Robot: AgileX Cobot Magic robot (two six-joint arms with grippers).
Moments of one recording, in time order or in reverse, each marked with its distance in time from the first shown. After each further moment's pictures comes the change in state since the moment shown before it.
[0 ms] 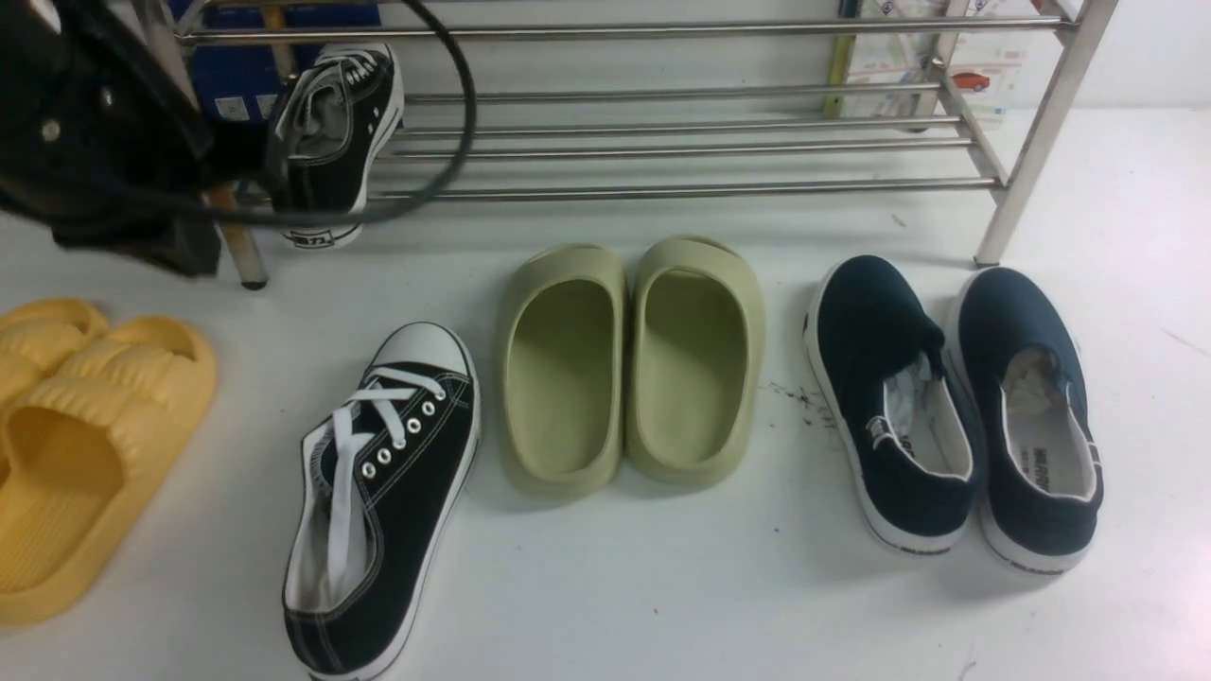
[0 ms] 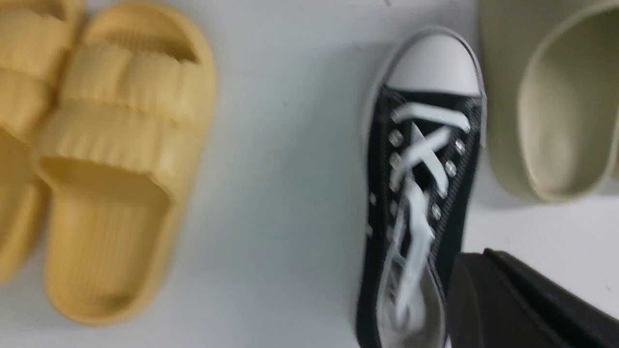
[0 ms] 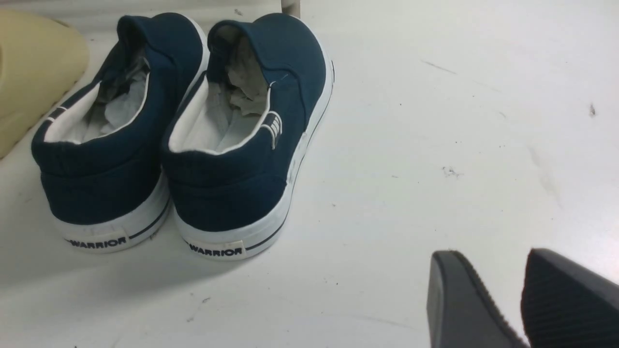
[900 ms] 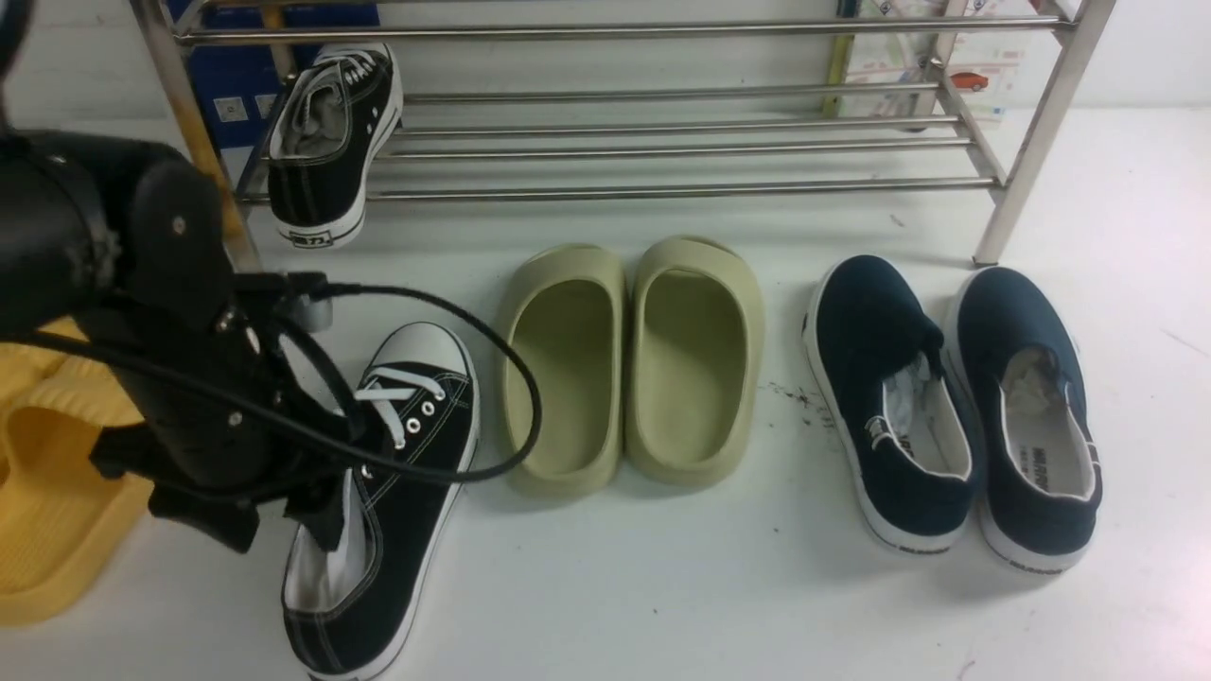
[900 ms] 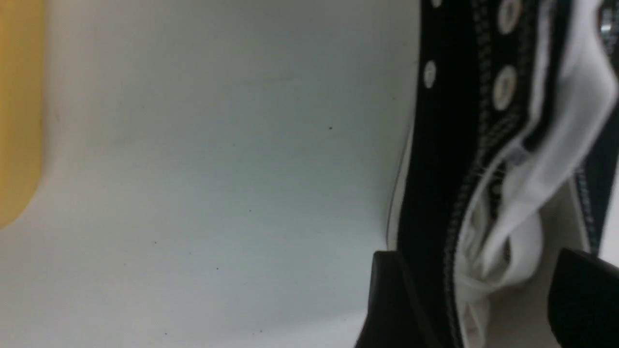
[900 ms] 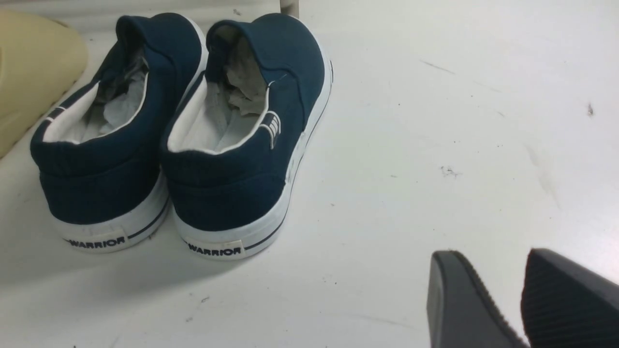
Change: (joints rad) right arm 0.000 0.000 0.000 0.000 0.000 0.000; left arm -0.069 0.229 0.313 0.037 -0.149 -0.072
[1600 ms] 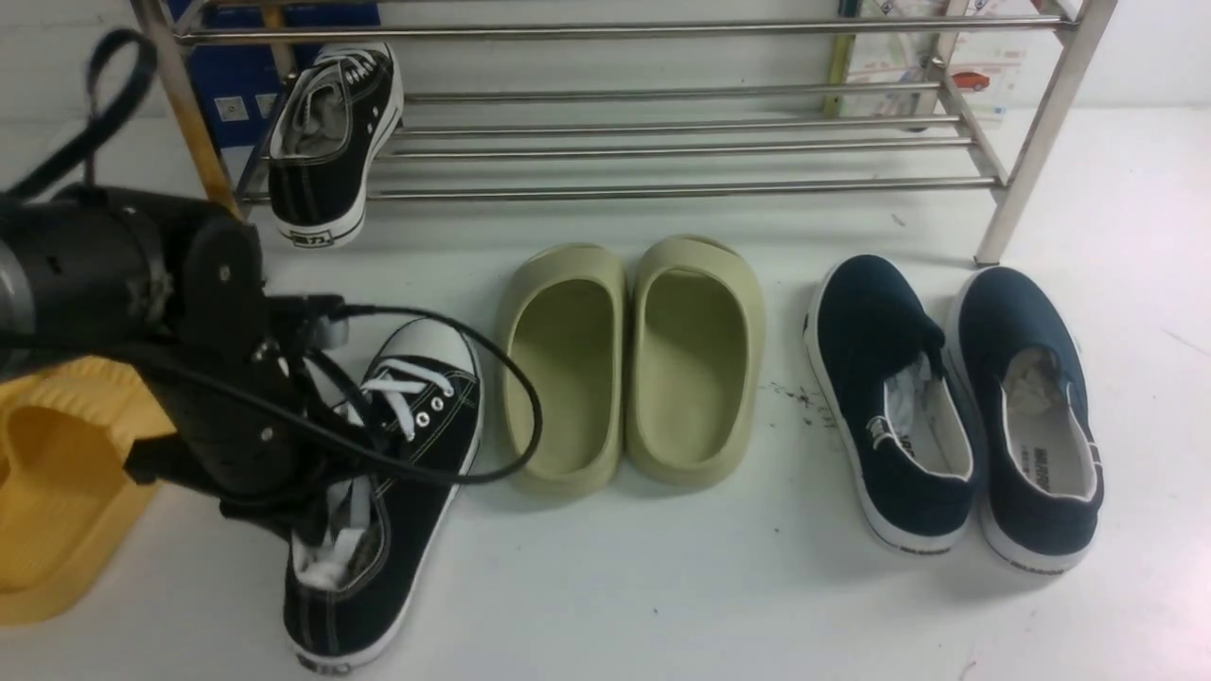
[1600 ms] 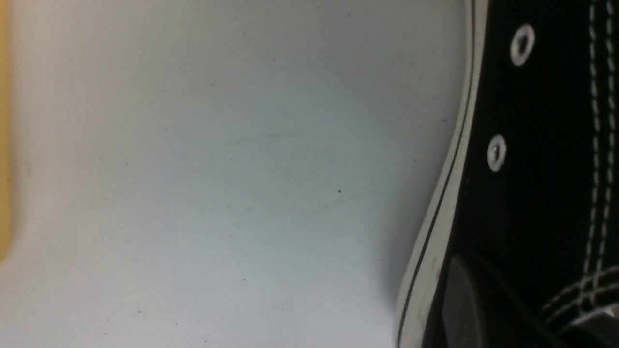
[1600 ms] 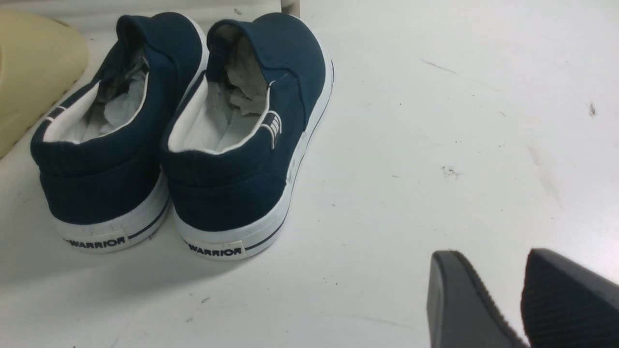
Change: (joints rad) right arm 0.000 0.000 0.000 0.000 0.000 0.000; left arm 0.000 0.000 -0.020 0.011 -0.104 -0.021
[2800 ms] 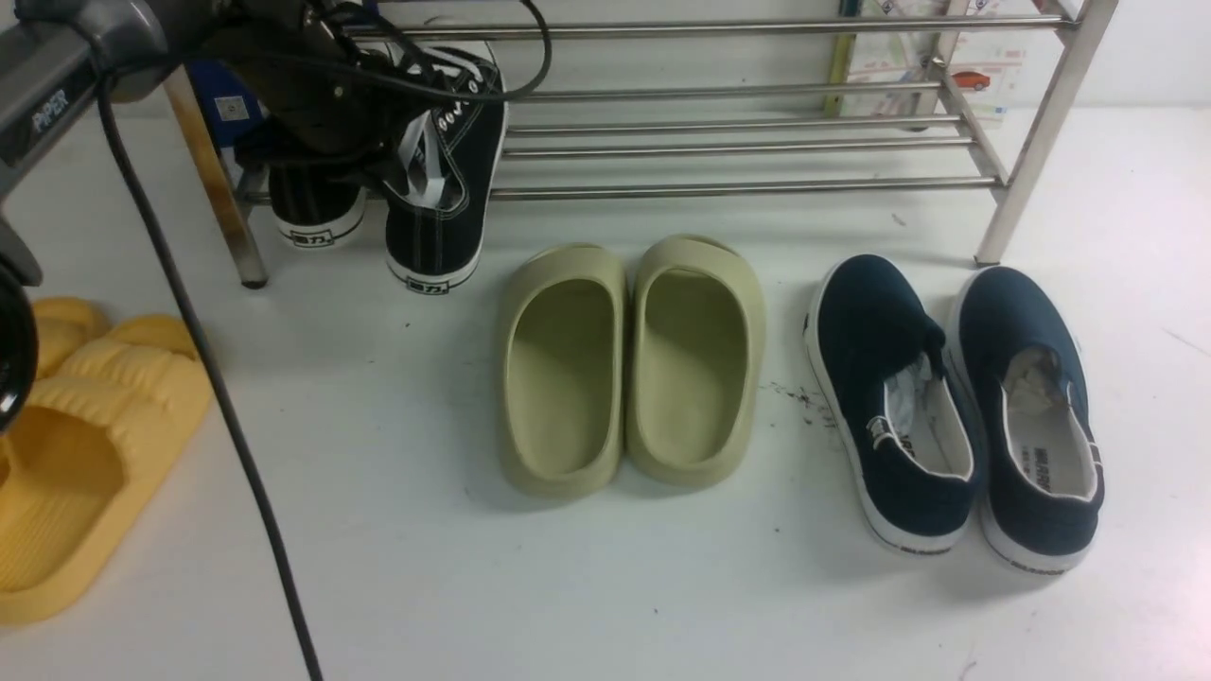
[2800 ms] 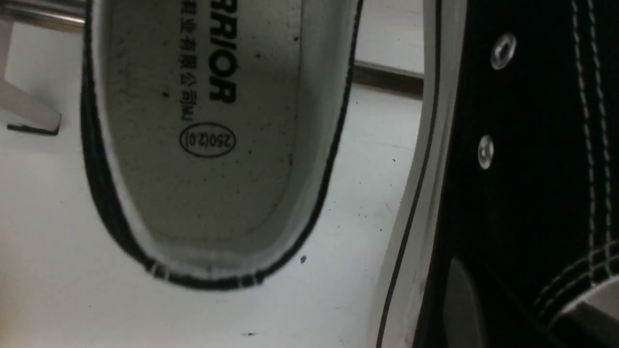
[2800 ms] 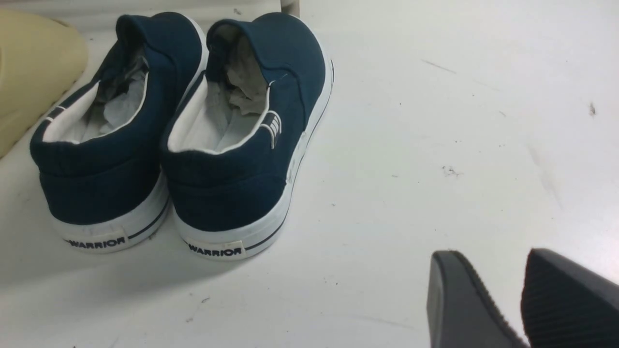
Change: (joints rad) right arm 0.000 0.000 0.000 0.000 0.000 0.000; left arm 0.116 0.546 -0.954 -0.149 0.051 -0.027
